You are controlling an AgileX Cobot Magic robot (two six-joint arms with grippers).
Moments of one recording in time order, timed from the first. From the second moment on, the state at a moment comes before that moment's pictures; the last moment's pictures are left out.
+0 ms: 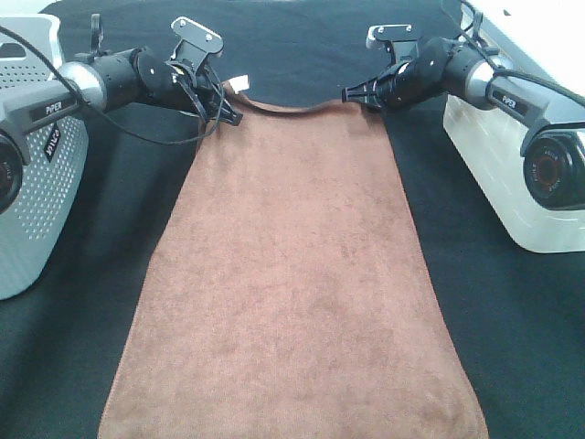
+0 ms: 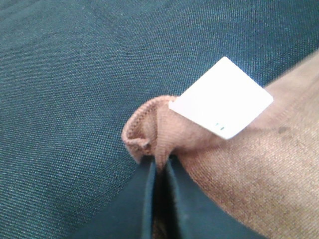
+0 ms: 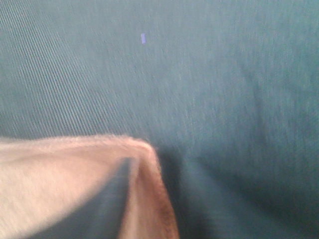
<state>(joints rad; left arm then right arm) -0.23 2.77 -2.39 -0.31 0.26 0.63 0.19 2.83 -2.52 0.26 0.40 -0.18</state>
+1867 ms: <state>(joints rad) -0.20 2.82 -2.39 -0.15 0.29 0.46 0.16 2.83 -2.52 0.34 0.45 -0.18</state>
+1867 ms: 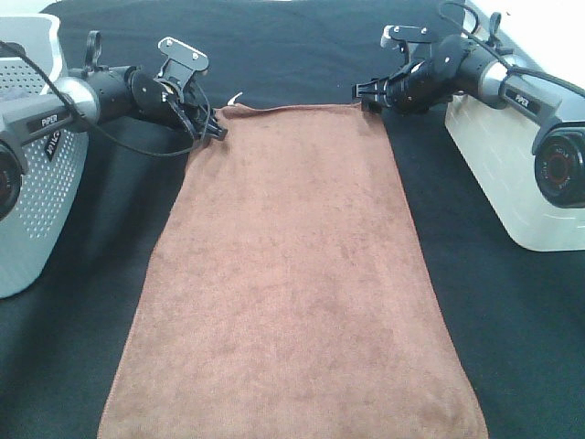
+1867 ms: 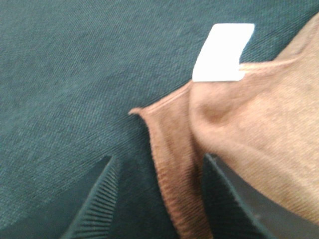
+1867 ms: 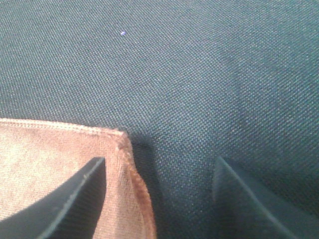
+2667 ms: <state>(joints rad) -0.17 2.77 -2.39 -0.03 0.37 0.27 0.16 2.83 -2.52 0.34 0.46 -0.18</state>
